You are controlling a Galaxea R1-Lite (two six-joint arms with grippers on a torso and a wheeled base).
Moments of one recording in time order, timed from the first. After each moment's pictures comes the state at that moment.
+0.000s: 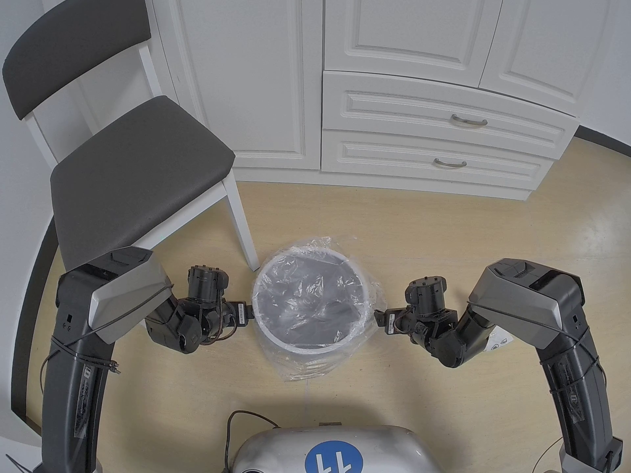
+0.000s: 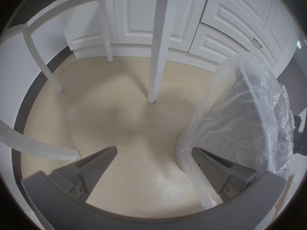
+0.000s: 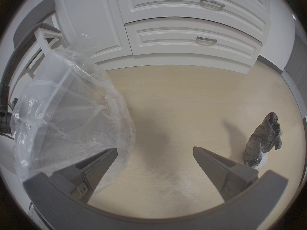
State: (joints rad) left arm -0.26 2.59 -1.23 -0.75 0.09 -0.20; right arm 0.40 2.64 -1.23 -0.89 -0.24 0.21
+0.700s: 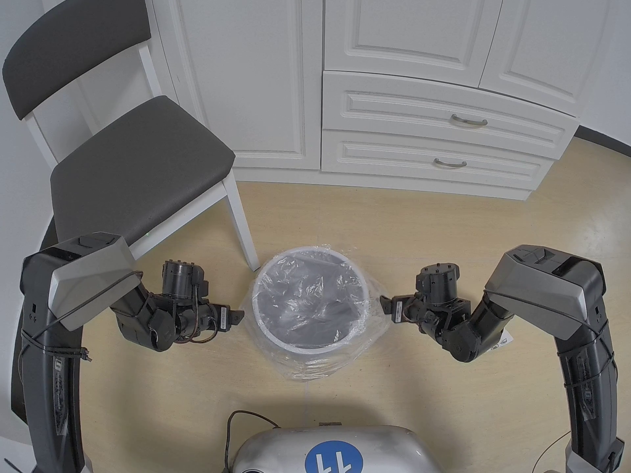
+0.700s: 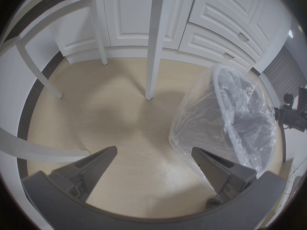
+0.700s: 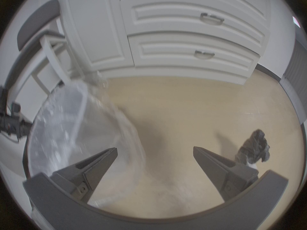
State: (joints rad) left arm -0.21 2.43 -1.03 -0.74 -0.02 -0.07; right arm 0.40 2.51 -1.12 -0.95 -0.25 0.17
